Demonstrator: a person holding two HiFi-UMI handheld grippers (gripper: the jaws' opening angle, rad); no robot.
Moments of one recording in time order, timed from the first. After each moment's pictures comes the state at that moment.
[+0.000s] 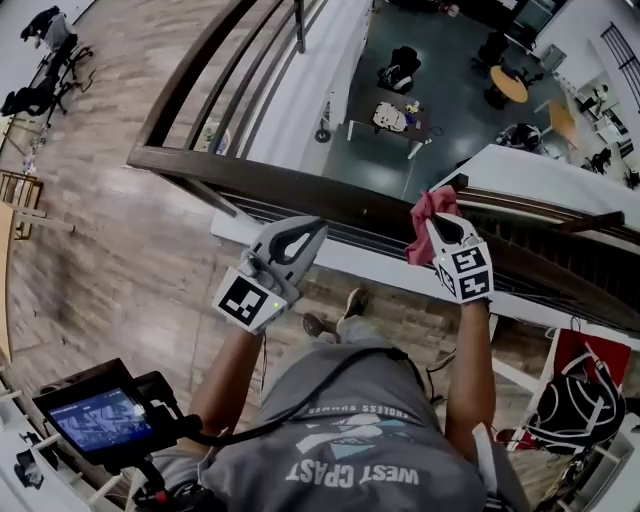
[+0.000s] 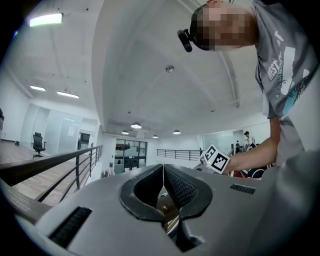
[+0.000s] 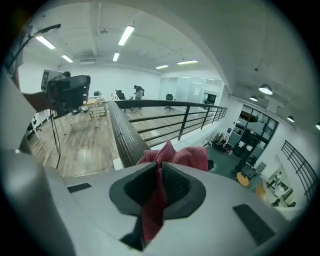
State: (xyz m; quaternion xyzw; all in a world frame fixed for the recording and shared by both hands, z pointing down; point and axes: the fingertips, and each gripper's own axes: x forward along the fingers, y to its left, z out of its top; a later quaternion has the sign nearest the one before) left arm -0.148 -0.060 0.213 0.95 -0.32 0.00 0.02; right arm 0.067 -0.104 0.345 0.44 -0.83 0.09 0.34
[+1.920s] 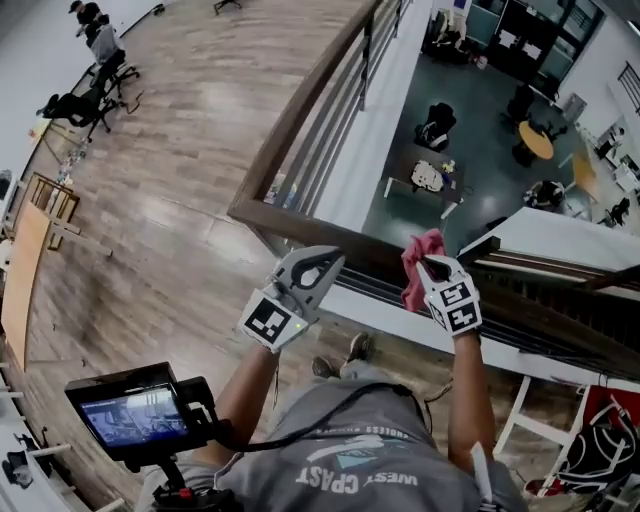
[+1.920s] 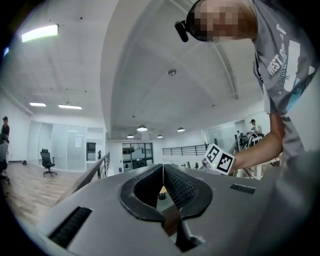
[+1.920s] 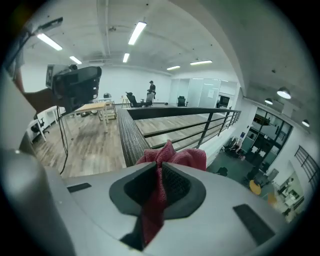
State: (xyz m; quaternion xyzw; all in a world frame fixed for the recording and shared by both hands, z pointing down) left arm -0.434 -0.163 0.175 0.94 -0.33 0.02 -0.05; right arm -0.264 -0.201 0.334 0.38 -0.85 0.08 0.35
